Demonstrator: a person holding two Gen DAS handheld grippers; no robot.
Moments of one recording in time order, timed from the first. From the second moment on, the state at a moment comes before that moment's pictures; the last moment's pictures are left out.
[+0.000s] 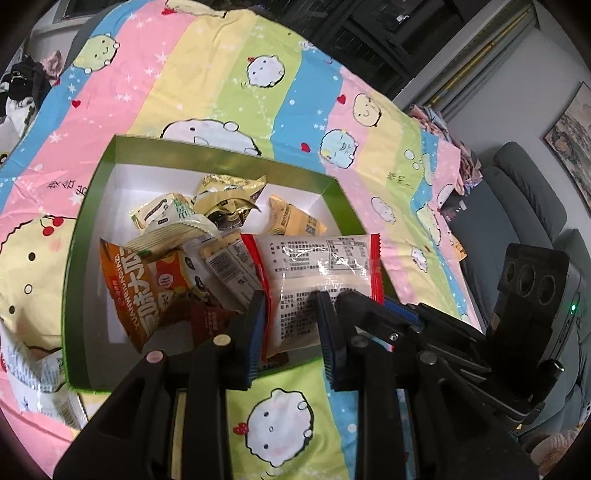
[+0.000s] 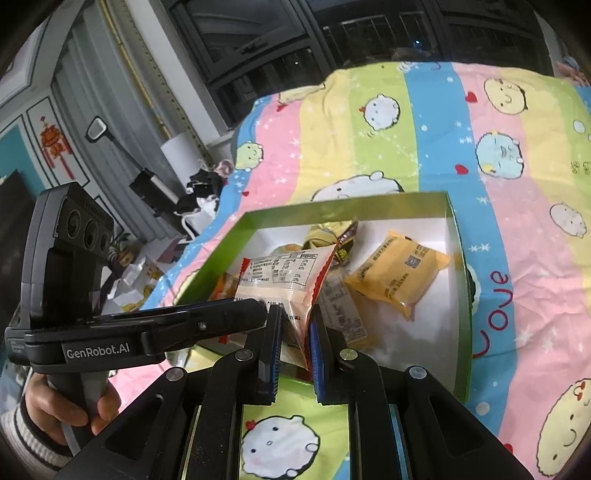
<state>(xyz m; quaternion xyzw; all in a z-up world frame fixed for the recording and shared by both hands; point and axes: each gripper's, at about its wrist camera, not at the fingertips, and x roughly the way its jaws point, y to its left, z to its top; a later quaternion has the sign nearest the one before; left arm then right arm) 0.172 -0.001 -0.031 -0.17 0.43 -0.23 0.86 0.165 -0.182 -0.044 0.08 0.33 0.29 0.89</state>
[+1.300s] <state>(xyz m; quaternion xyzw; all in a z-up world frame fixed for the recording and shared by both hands) 0.157 -0.015 -0.019 -0.12 0.40 -0.19 0.89 0.156 -0.199 -0.046 0.08 0.34 0.23 0.91</state>
